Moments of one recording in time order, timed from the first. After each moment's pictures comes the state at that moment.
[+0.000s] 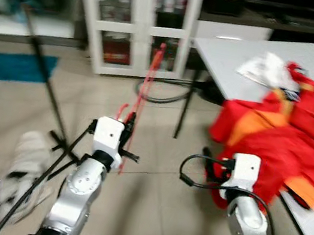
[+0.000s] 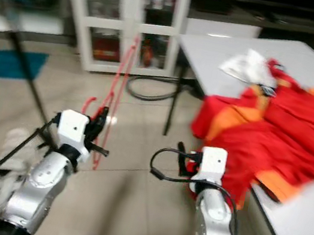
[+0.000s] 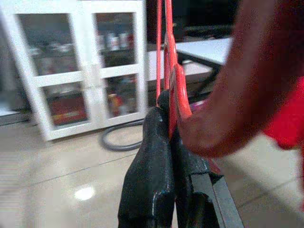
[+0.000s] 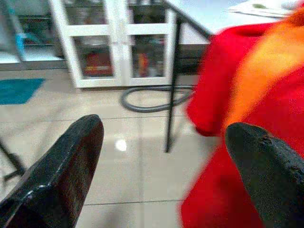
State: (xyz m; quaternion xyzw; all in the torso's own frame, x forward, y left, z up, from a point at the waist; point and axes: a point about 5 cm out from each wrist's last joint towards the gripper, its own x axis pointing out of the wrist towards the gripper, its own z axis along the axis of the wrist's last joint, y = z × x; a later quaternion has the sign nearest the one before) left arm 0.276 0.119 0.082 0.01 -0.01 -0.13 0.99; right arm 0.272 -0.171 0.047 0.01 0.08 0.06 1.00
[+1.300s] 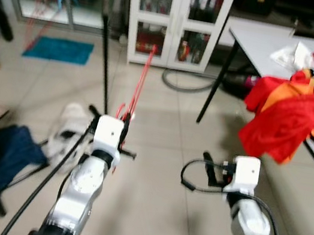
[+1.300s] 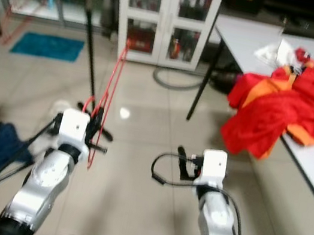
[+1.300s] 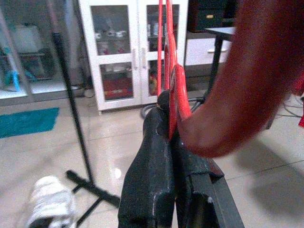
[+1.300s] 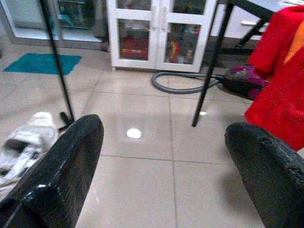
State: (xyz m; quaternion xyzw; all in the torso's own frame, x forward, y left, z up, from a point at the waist) left arm 0.283 0.116 0.077 0.03 0.01 -0.09 0.99; right arm 0.268 -0.177 0.043 -0.01 0.09 0.07 0.99
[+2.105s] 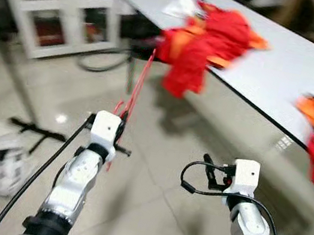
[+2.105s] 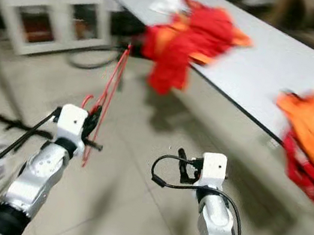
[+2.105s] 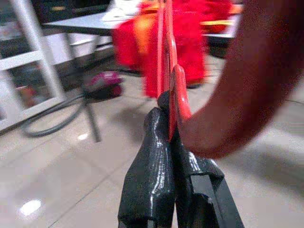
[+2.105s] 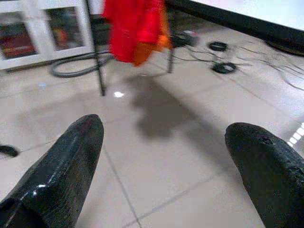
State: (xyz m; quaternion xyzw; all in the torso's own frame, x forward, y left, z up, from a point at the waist) left arm 0.297 0.133 0.076 0.05 0.03 -0.12 0.99; right arm 0.264 -0.179 0.038 -0.01 0.10 0.05 0.99
